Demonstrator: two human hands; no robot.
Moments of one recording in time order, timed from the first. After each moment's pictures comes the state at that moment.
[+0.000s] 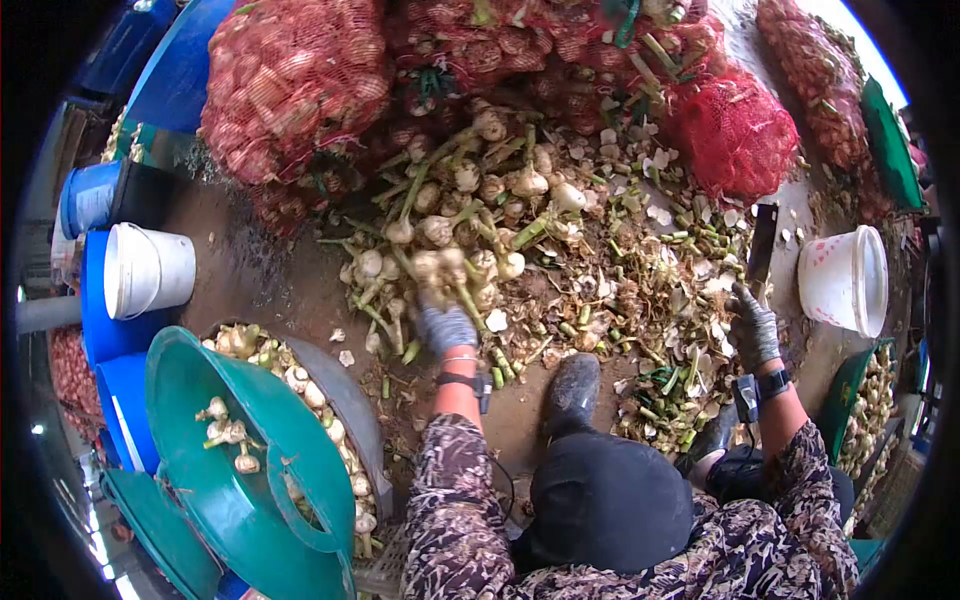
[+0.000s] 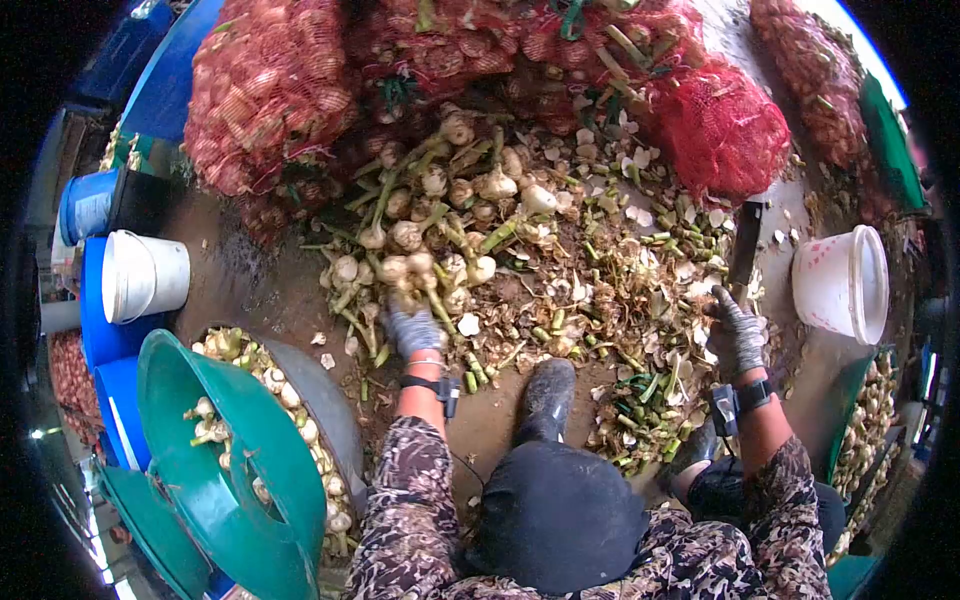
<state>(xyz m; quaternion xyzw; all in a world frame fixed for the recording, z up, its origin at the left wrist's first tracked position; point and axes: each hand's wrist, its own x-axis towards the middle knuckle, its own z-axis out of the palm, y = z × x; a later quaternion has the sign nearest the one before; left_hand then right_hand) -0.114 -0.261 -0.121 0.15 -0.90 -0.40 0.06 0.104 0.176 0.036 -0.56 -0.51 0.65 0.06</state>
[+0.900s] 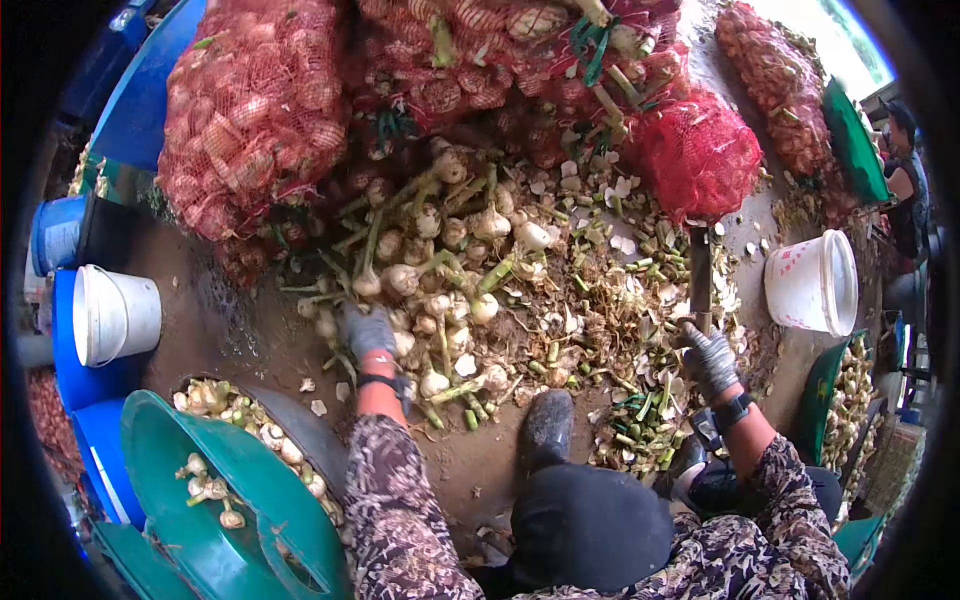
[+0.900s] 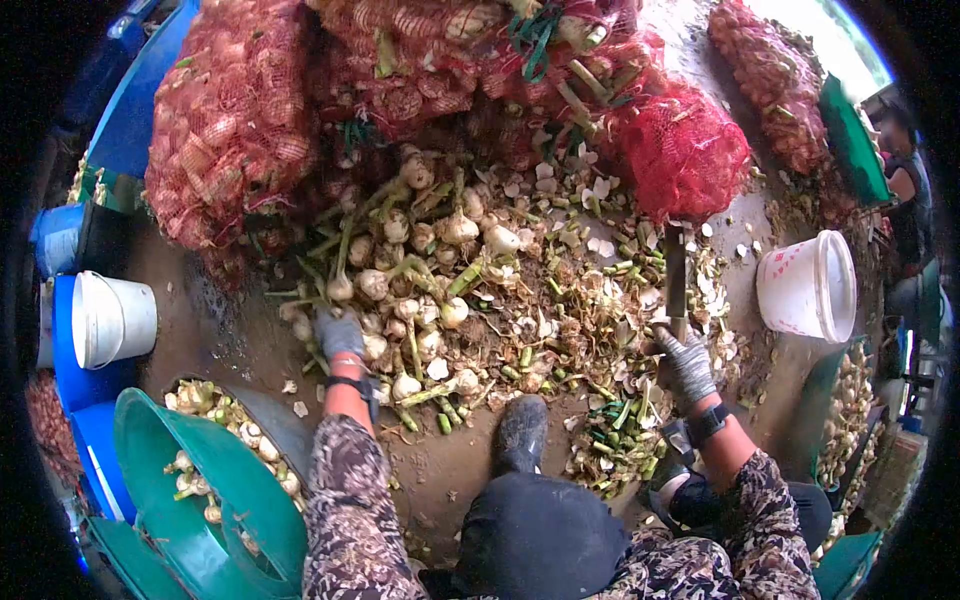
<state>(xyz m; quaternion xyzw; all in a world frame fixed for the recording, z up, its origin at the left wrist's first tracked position) -0.230 -0.320 -0.174 0.17 -0.90 -0.40 0.04 0.093 0.144 0.037 -0.49 -0.61 0.62 0.01</state>
